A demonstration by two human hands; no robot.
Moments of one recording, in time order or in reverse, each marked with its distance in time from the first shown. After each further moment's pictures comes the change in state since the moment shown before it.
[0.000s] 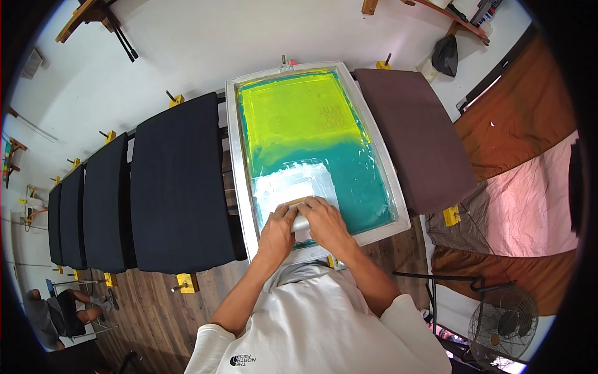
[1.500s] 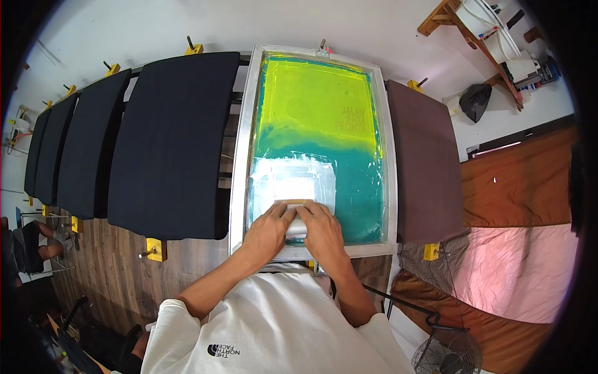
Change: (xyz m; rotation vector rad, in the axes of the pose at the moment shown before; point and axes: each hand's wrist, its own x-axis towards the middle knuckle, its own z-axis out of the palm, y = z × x) left_hand -0.009 0.000 -0.003 -0.100 -0.073 -0.066; right_hand 0.001 -0.012 -0.017 -0.003 -0.192 0.075
